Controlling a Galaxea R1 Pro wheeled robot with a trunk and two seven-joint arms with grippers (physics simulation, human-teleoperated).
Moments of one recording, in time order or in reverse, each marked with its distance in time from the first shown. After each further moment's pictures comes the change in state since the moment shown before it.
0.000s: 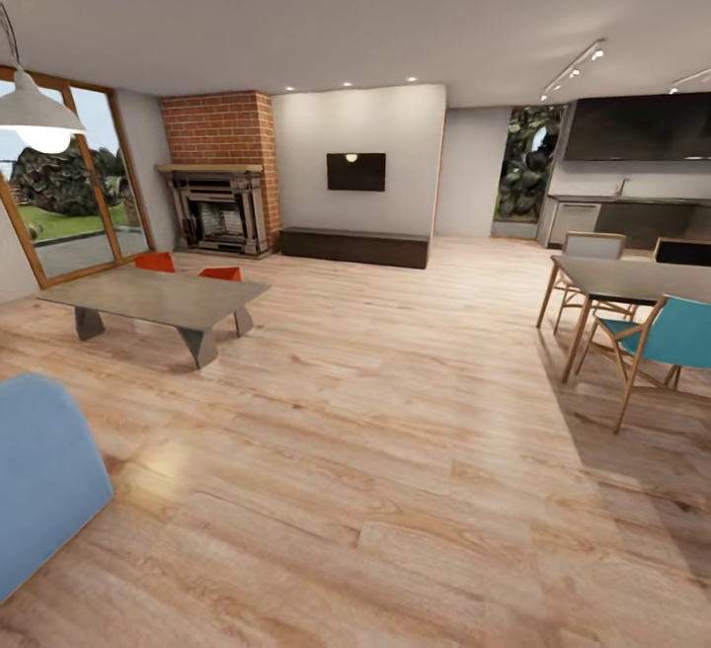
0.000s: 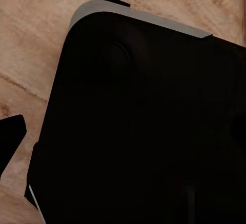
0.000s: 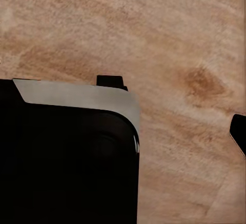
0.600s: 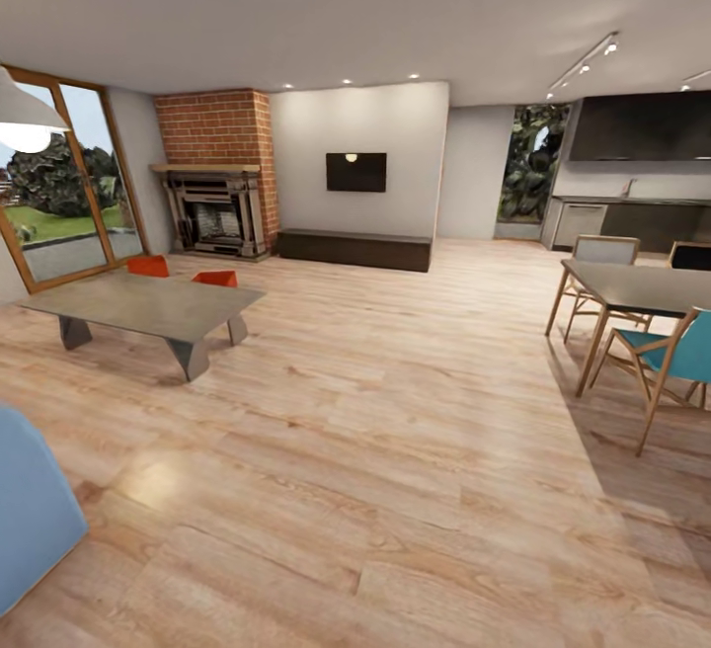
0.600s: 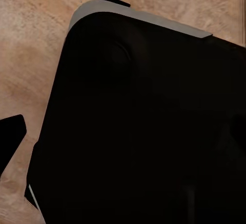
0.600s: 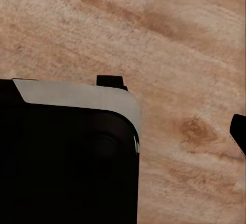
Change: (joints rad) left arm 0.000 0.000 0.000 0.000 0.001 0.000 0.000; right arm 0.000 0.000 0.000 0.000 0.000 0.000 0.000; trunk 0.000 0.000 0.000
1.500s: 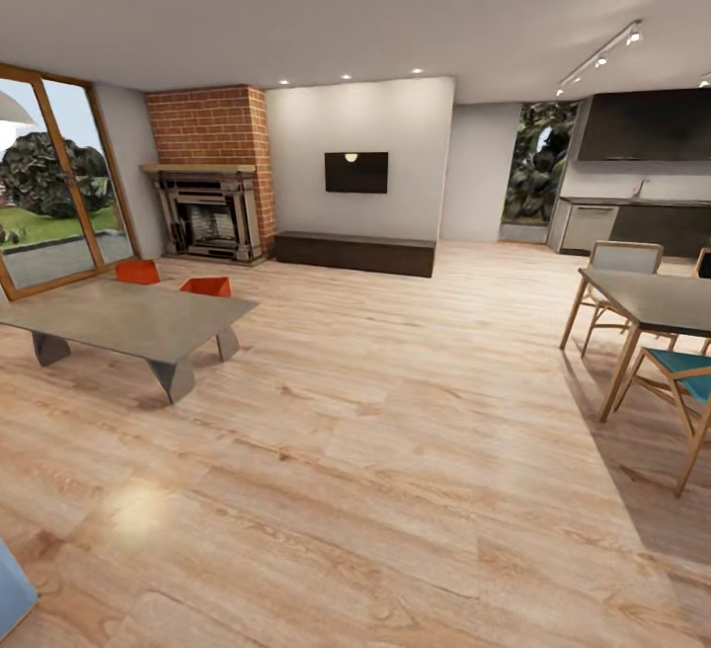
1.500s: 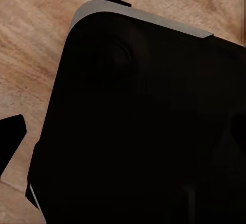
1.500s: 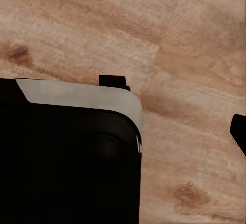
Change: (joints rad) left arm 0.000 0.001 -0.001 0.000 0.001 0.001 0.000; right arm 0.000 0.000 -0.001 0.000 0.001 0.000 0.009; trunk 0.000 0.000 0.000
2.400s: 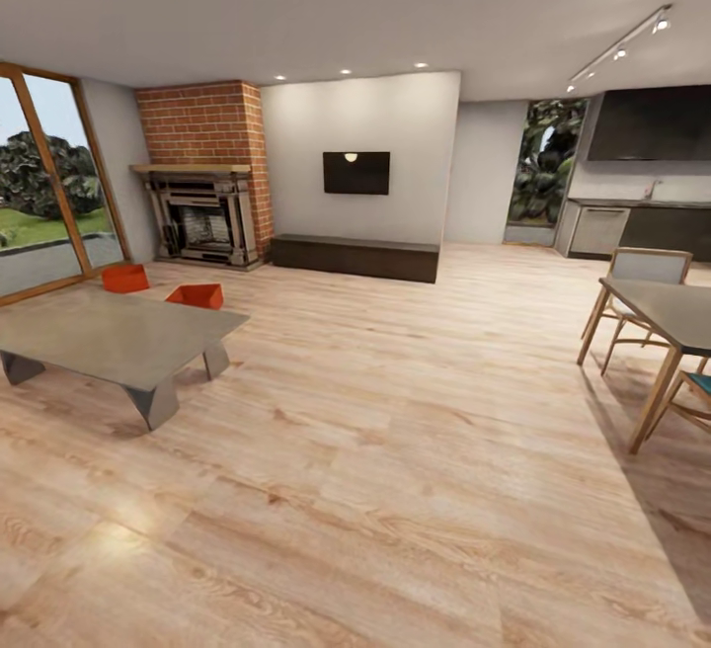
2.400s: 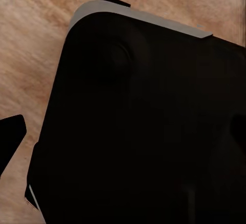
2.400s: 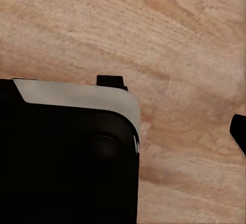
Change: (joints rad) left arm 0.000 -0.001 0.000 0.000 -0.001 -0.001 0.000; right arm 0.000 0.000 0.001 0.000 0.000 0.000 -0.008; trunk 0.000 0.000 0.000
